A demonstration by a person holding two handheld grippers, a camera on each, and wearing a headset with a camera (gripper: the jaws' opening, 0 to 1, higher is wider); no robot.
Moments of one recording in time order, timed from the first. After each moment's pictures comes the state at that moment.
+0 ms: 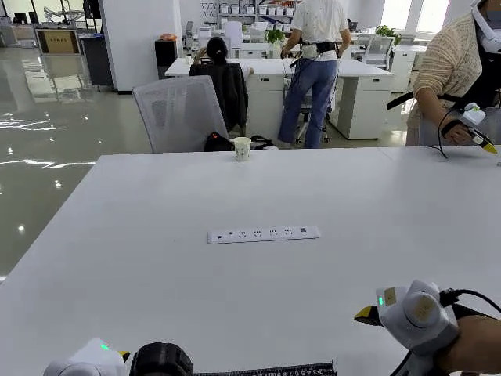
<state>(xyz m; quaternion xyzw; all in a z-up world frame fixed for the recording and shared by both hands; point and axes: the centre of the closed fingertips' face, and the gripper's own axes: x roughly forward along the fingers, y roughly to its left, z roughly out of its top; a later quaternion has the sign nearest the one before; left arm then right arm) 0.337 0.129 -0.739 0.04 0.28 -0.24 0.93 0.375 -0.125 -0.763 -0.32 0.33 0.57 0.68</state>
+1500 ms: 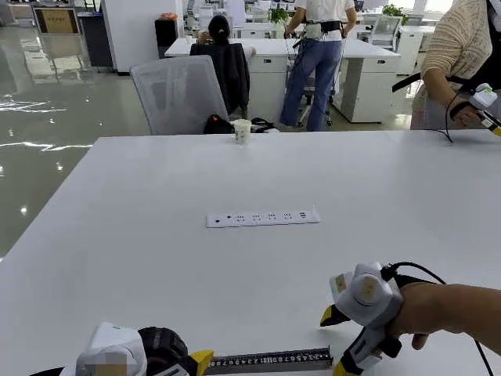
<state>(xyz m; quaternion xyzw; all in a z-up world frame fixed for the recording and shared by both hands) 0.383 0.154 -0.754 0.01 0.22 -0.06 0.97 0.390 -0.106 -0.803 -0.38 0.35 0.62 0.59</state>
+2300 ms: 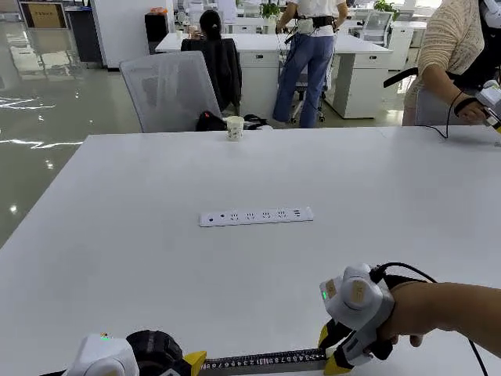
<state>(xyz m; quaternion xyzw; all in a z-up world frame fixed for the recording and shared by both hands) 0.387 0.160 -0.757 0.00 0.21 -0.05 0.98 0.383 -0.106 -0.809 -0.40 0.37 0.62 0.56</state>
